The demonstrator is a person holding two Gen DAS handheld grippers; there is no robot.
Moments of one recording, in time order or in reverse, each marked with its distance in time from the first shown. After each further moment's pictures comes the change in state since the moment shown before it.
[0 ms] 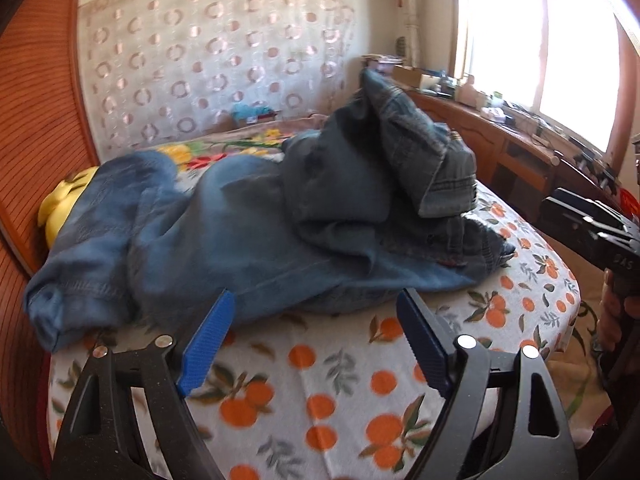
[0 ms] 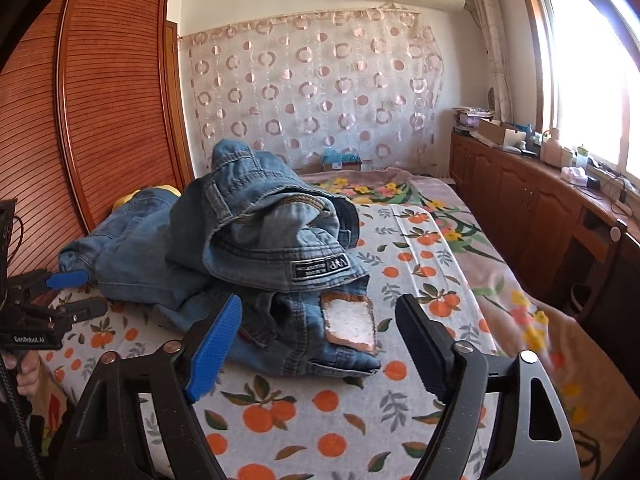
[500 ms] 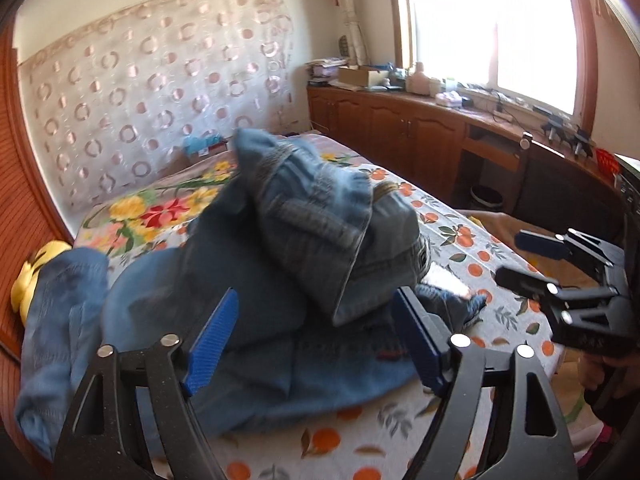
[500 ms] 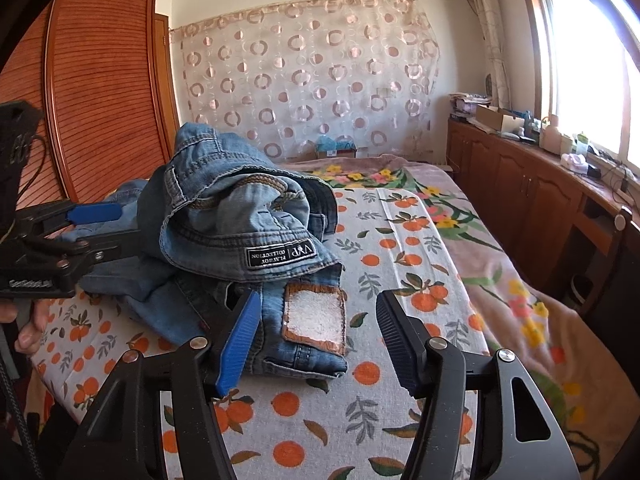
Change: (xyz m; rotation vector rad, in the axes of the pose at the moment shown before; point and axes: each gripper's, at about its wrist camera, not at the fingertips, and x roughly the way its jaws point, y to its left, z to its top) left arm 0.044 -0.068 0.072 0.192 -0.016 -0.080; right arm 0.006 -0.016 0.004 0.048 0.036 -0.003
